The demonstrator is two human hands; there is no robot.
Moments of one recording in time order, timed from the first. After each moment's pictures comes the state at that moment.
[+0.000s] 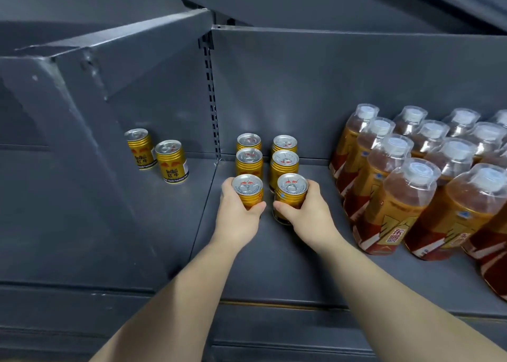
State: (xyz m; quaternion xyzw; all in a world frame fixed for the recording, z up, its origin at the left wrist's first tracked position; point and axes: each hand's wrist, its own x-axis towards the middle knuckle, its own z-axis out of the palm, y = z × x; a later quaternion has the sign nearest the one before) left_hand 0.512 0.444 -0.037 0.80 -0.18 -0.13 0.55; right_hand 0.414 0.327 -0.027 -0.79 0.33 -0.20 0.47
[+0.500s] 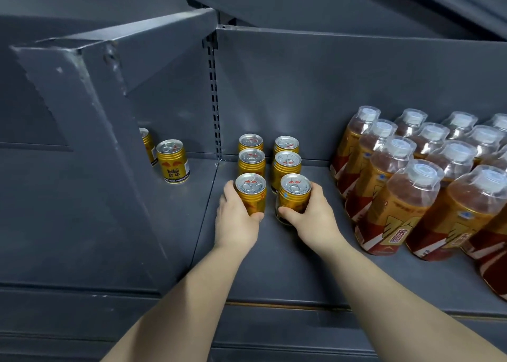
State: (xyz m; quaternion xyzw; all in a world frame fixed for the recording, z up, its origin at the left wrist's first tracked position) left_hand 0.512 0.448 -0.045 0.87 -0.18 -0.08 0.45; right_hand 0.412 0.330 -0.029 -0.80 0.35 -0.20 0.44
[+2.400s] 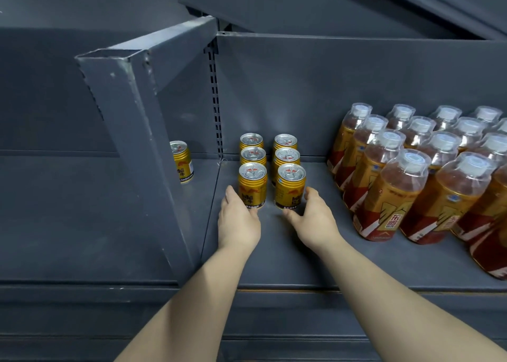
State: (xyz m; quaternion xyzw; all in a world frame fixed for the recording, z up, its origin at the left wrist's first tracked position) left_hand 0.496 0.467 -0.033 0.89 -0.17 -0.09 0.42; right_hand 0.403 0.348 -0.033 -0.84 0.38 -0.16 0.35
